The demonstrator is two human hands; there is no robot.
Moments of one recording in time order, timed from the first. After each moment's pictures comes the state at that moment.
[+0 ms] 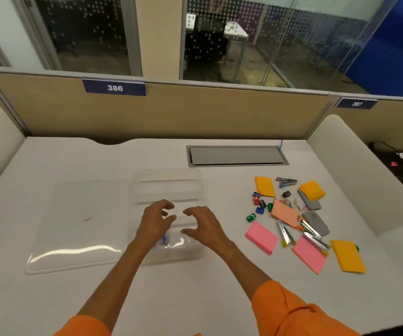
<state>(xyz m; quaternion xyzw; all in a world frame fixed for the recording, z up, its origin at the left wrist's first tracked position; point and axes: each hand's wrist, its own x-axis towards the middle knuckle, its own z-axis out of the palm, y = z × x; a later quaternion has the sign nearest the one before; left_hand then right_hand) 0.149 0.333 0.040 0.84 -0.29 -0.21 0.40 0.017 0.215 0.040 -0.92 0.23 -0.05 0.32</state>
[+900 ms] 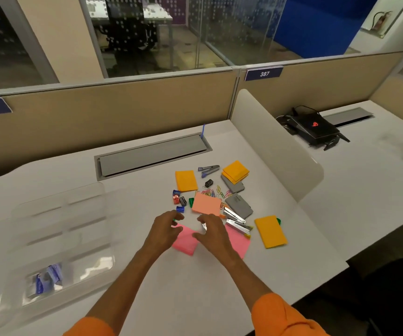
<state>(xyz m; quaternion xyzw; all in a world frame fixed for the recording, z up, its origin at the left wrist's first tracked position) -0.045 0.108 0.027 0.81 -0.43 -0.30 0.27 -0.198 0.036 0.004 -0.81 0.47 -0.10 0.35</state>
